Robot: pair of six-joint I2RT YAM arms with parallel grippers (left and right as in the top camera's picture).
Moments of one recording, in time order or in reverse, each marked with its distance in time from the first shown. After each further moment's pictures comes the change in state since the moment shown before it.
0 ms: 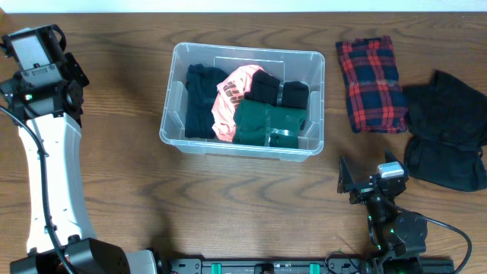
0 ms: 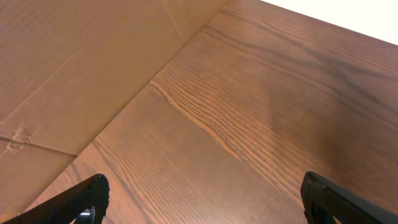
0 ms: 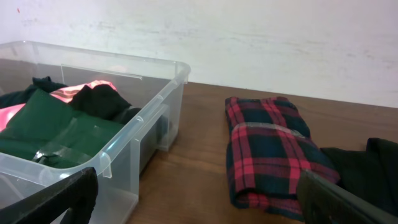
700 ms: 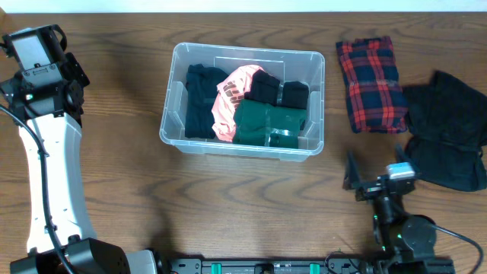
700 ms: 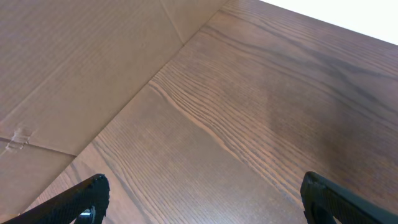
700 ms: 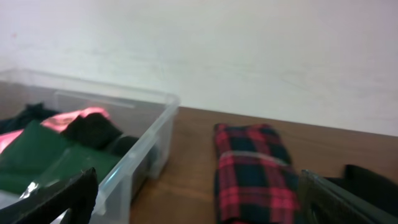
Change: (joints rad) left arm 0.000 0.000 0.000 0.000 0.000 0.000; right arm 0.000 0.024 0.102 0.009 0.057 -0.021
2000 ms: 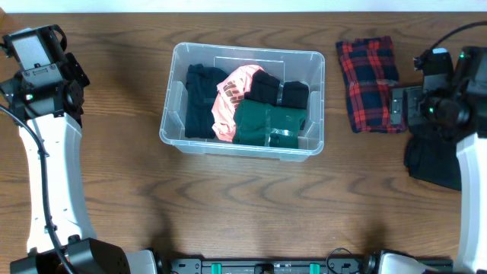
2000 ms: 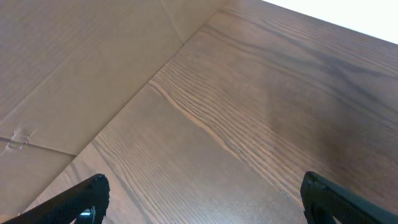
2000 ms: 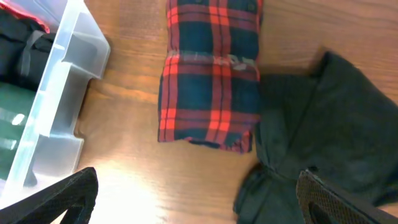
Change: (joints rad) left arm 0.000 0.000 -0.001 0.000 0.000 0.000; right arm -0.319 1.365 1.285 -0.916 -0.147 -0.223
